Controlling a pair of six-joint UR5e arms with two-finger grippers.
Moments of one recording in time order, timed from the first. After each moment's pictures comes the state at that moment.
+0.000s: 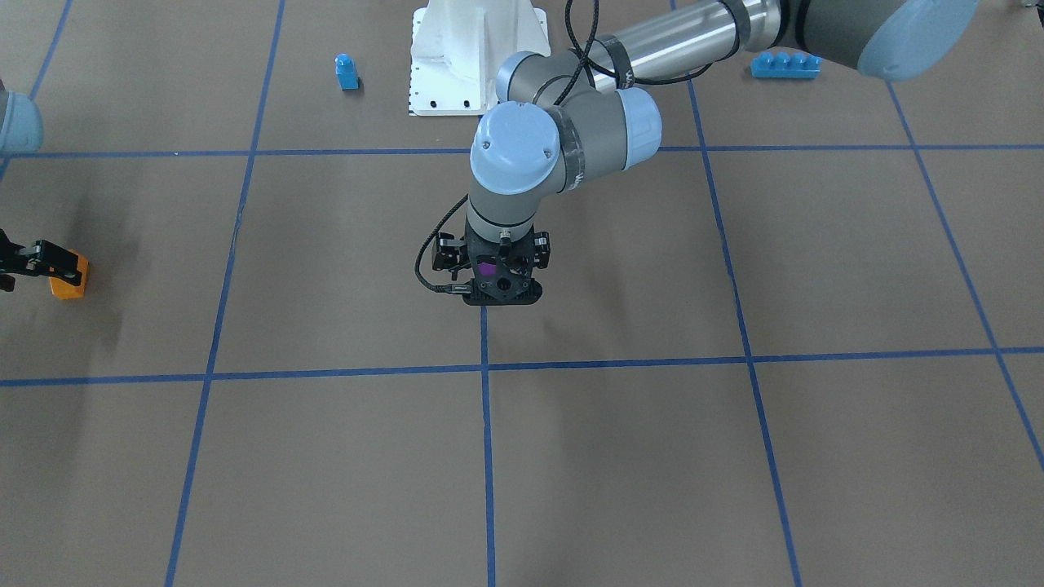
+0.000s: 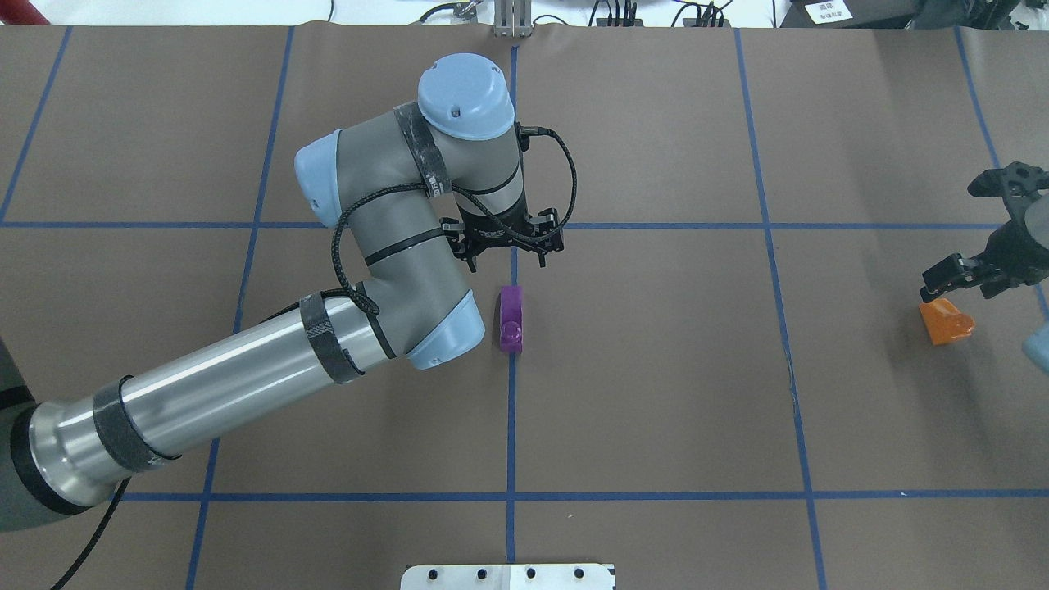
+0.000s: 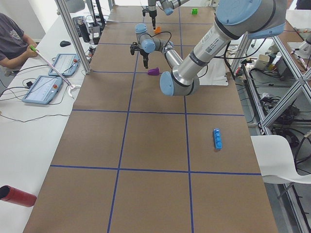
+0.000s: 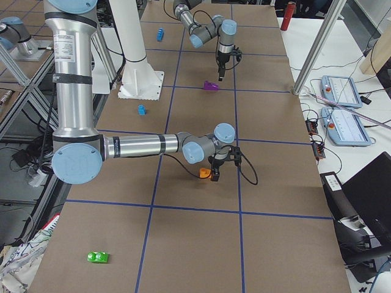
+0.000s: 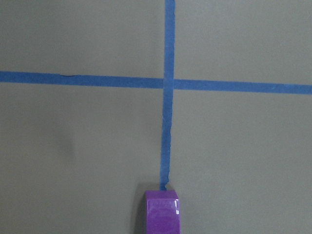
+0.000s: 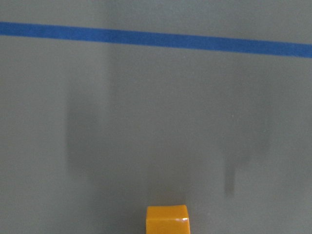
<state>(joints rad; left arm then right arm) -0.62 -2.54 -1.31 -1.65 -2.09 -1.18 1.07 -1.58 1.59 -1.23 2.28 0.53</state>
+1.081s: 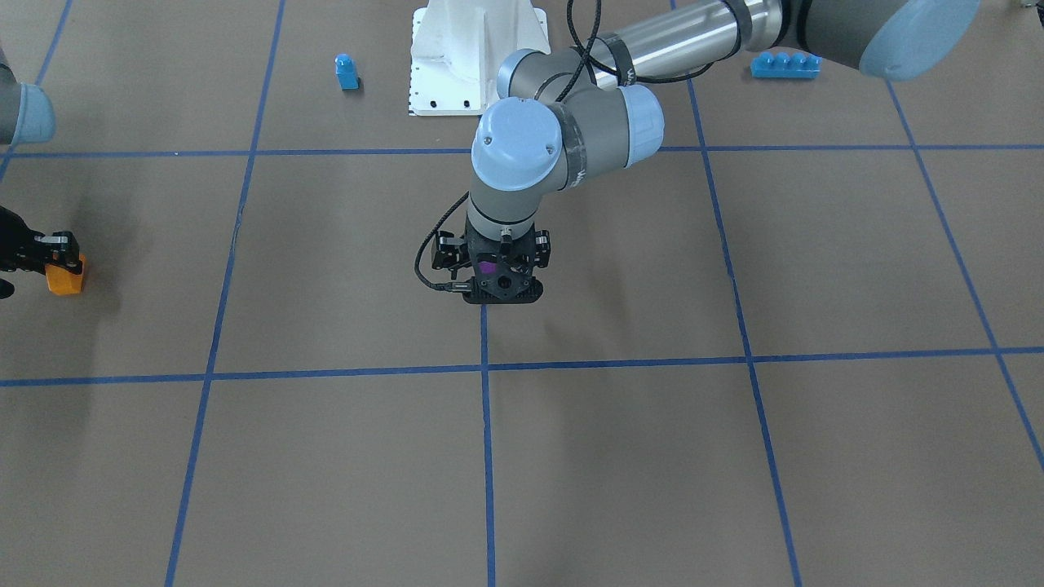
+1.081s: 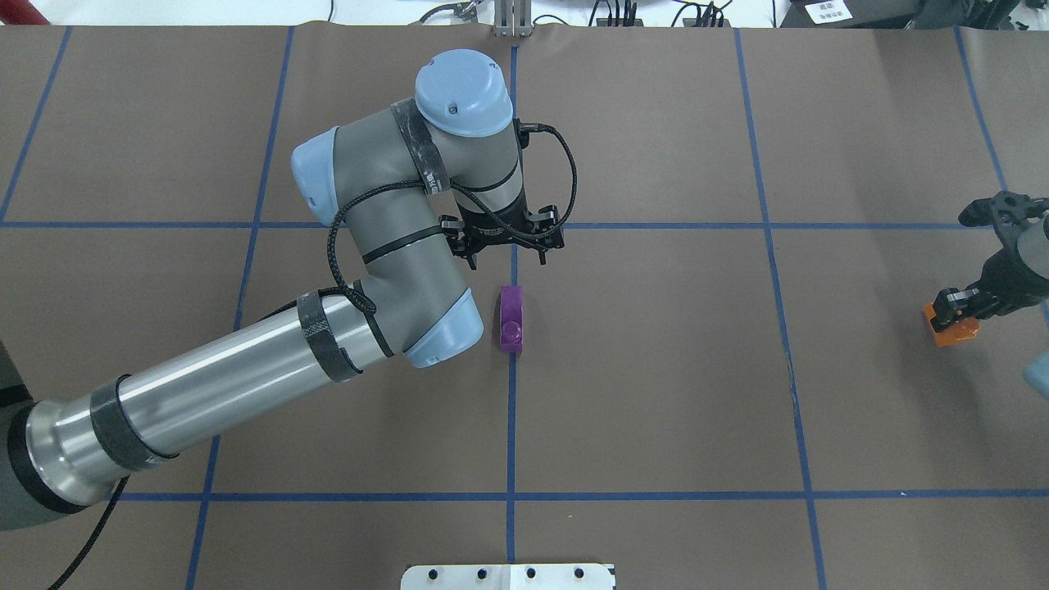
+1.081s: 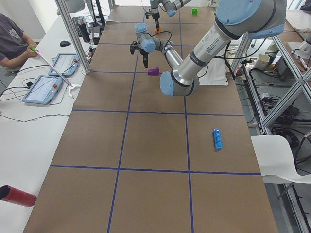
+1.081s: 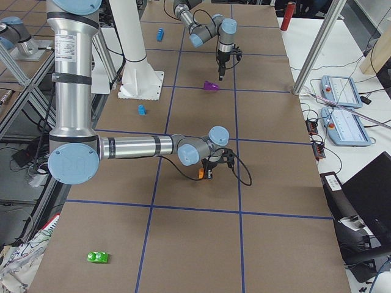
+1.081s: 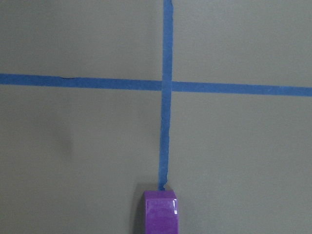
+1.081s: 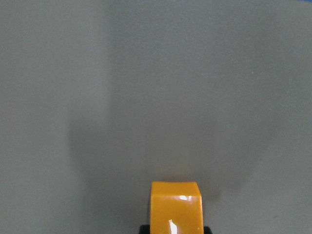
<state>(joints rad) -0.62 -2.54 -1.32 -1.65 -2.10 -1.18 1.03 -1.63 1.63 -1.23 2.29 0.51</state>
